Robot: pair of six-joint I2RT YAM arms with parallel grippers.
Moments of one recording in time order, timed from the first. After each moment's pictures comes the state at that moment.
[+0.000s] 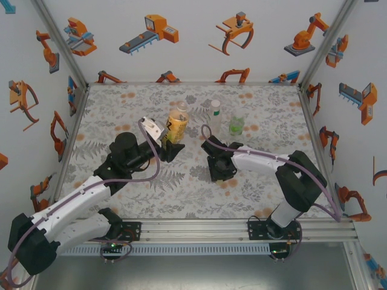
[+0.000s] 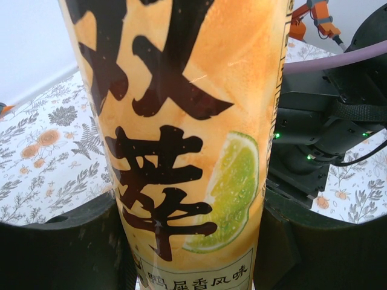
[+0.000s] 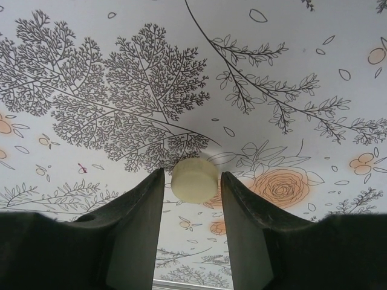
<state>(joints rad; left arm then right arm) -0.73 0.95 0.66 0.22 0.23 0.05 0.80 1.63 0.94 -0.63 0.09 0.57</state>
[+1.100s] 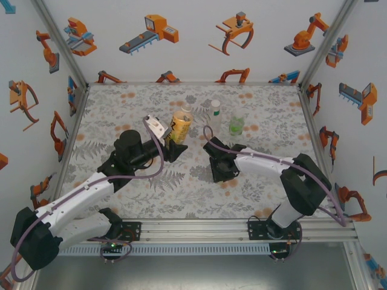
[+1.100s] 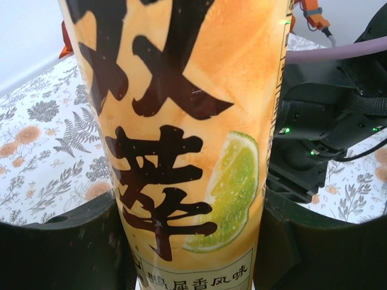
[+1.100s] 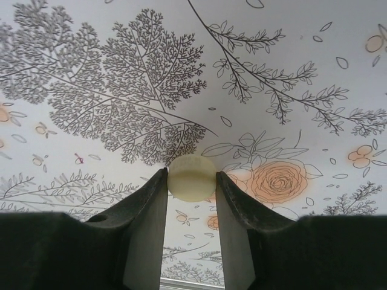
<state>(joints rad) -0.73 1.01 0.68 0.21 0.27 0.03 0.80 1.57 0.91 -0.62 0.09 0.56</state>
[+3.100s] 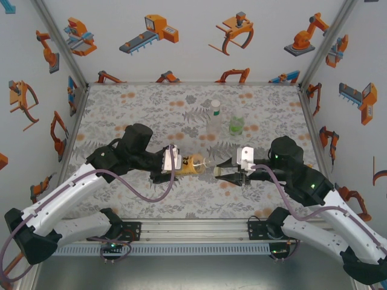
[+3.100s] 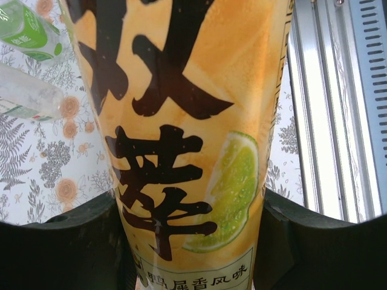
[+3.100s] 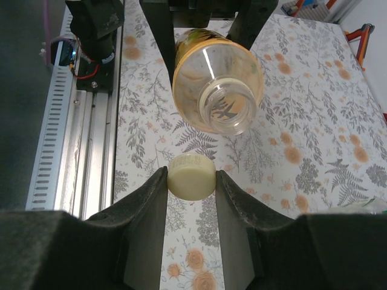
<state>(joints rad) -0.82 1.04 1.04 -0.72 0.57 0.75 0.80 0.71 0.96 -0.54 -0.64 -0.44</state>
